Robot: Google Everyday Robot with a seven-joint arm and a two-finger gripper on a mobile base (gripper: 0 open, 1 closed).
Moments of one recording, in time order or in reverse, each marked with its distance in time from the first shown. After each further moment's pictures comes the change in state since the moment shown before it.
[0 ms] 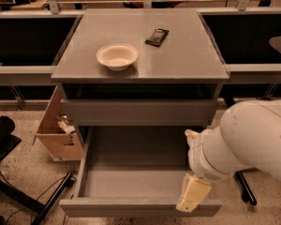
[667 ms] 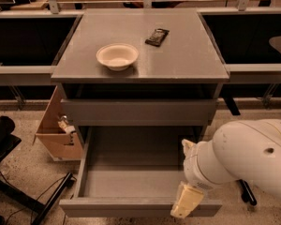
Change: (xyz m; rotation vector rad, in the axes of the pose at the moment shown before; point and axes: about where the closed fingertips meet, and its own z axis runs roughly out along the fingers) arm 0.006 0.012 0.038 -0.011 -0.023 0.040
